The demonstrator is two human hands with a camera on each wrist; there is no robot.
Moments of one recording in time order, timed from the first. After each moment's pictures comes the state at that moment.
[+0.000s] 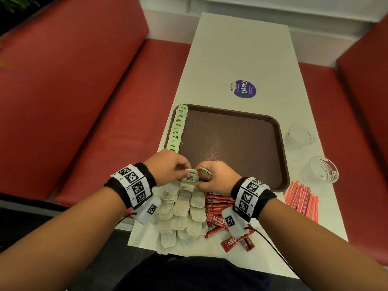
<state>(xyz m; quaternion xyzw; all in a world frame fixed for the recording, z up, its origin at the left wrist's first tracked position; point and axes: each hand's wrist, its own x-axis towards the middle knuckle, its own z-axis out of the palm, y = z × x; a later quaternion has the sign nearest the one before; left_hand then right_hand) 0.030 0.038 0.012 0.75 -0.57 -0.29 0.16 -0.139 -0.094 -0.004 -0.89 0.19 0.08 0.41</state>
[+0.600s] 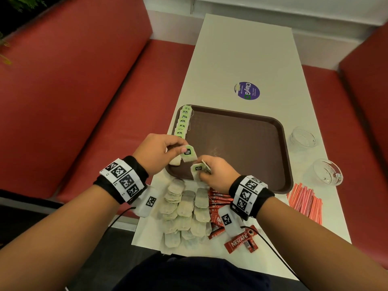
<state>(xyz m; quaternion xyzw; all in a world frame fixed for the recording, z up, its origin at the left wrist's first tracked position) 0.051 0.052 0.034 0.76 -0.50 -0.19 0.37 -0.122 -0.086 0.000 -0.89 0.21 0.03 0.41</state>
